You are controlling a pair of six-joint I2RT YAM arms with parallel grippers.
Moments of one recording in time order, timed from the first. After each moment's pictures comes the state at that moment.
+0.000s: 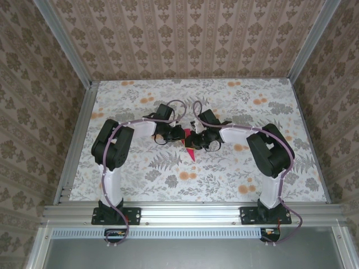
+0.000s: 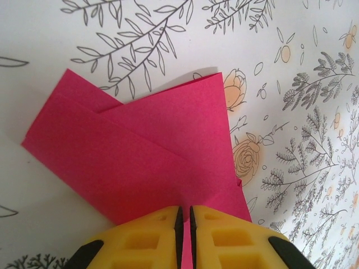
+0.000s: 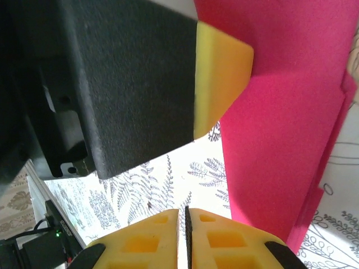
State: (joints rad) left arm -0.54 2.02 1.22 -0.27 0.50 -0.53; right arm 0.52 1.90 1.12 -0.24 -0.59 0.62
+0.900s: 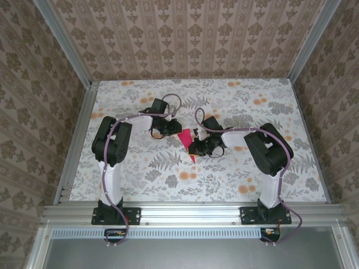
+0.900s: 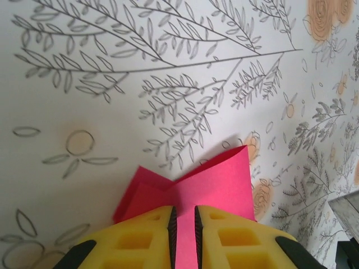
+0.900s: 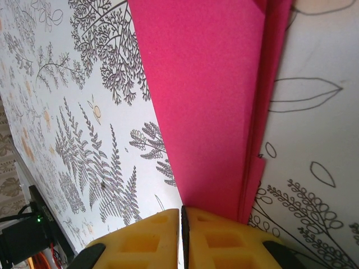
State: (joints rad) left arm -0.46 2.08 1.31 -0.29 0.55 -0.48; right arm 0.50 1.93 1.00 -0.17 -0.63 0.58
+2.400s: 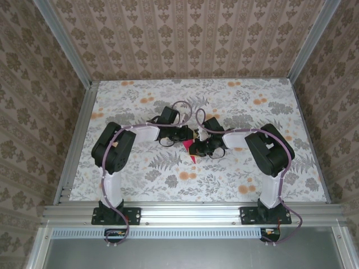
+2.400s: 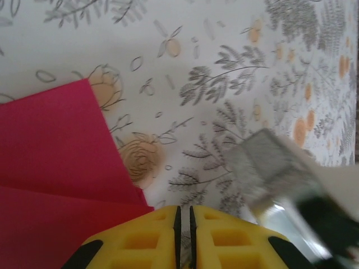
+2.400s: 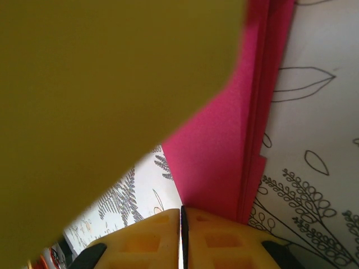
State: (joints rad) left arm -0.62 1.99 1.16 -0.06 0.57 -0.62; right arm 0.50 1.91 0.97 -0.14 -0.63 0.58
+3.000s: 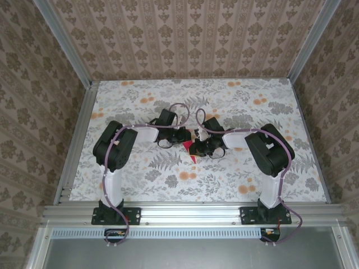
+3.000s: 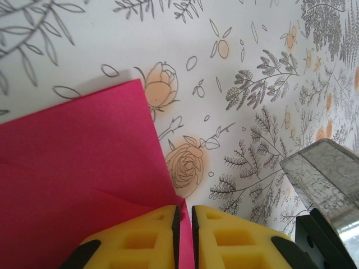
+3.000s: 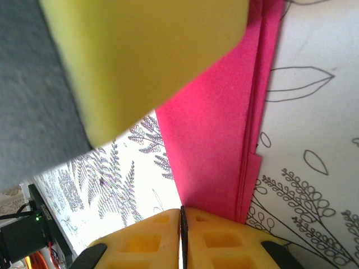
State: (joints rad) left arm -0.58 2.01 1.12 0.00 0.57 -0.64; right arm 0.50 1.91 0.96 -0.14 -0.63 0.58
